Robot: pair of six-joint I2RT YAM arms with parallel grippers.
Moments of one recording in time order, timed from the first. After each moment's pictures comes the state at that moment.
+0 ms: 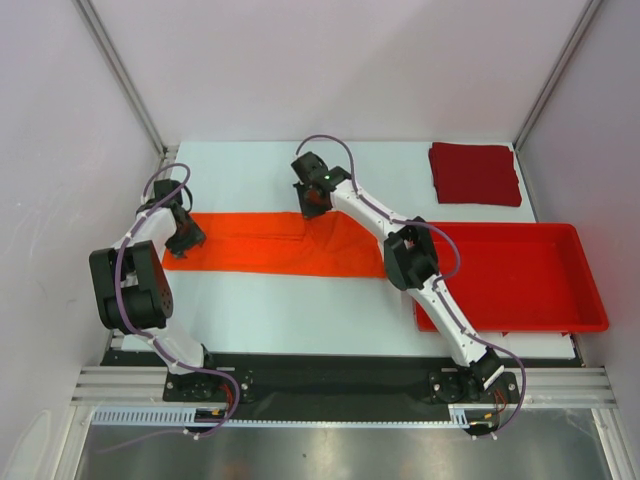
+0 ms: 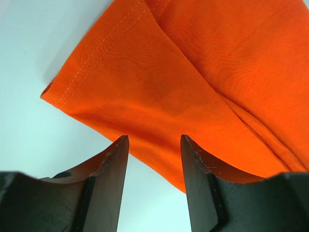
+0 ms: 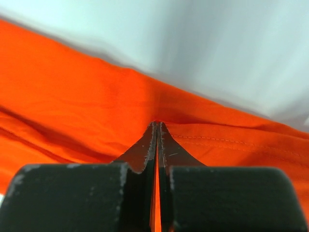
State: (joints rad) left arm 0.20 1.69 1.12 -0.58 -0.18 -0.49; right arm 0.70 2.63 2.50 -0.84 0.07 0.35
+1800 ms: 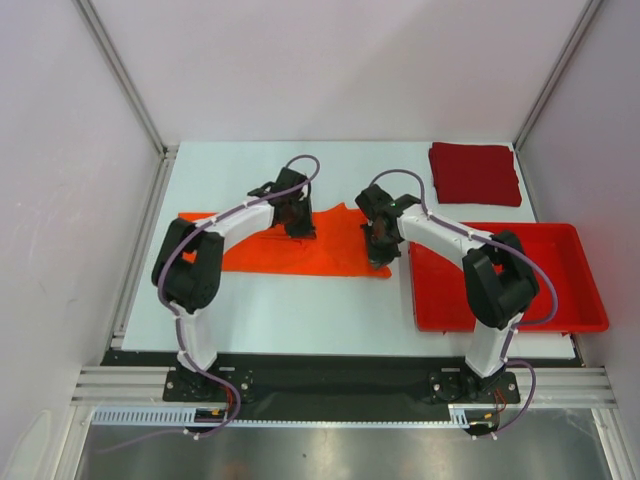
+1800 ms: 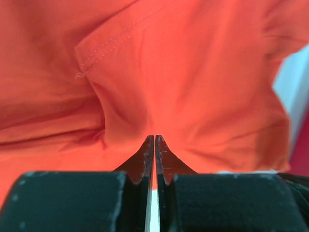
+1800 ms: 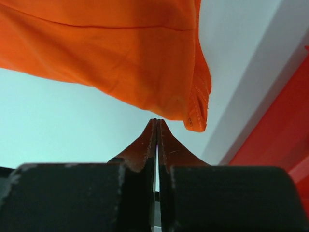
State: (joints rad) left arm -0.46 1.90 1.36 -0.45 0.13 -0.55; right arm 0.60 1.81 1.36 -0.83 0.03 0.44
